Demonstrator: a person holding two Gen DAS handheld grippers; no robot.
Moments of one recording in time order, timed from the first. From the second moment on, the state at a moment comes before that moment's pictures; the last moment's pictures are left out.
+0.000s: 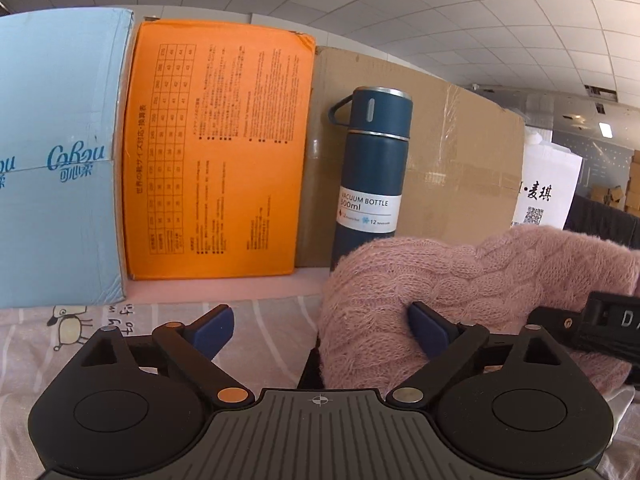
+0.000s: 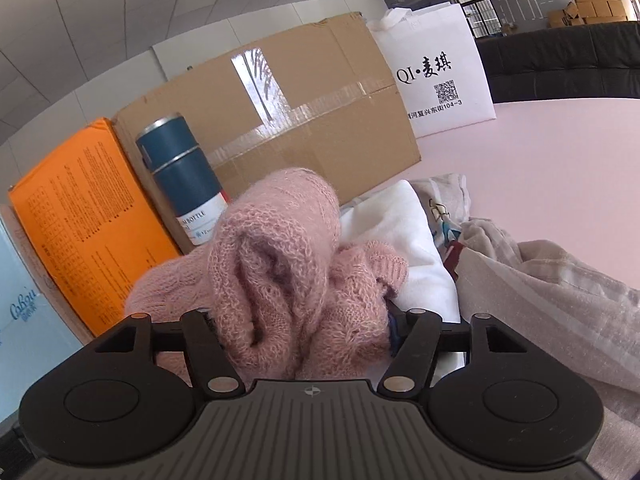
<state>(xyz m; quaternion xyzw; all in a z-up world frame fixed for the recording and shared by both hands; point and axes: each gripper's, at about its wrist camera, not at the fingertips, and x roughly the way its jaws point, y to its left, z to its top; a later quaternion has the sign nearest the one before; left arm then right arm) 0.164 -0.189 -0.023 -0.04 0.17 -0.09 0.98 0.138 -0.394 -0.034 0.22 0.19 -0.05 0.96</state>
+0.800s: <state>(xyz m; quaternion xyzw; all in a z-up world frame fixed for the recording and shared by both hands) 0.011 -0.057 0.043 -0.06 0.17 -0.11 0.98 0.093 -0.376 -0.031 0.16 0.06 -0.10 0.98</state>
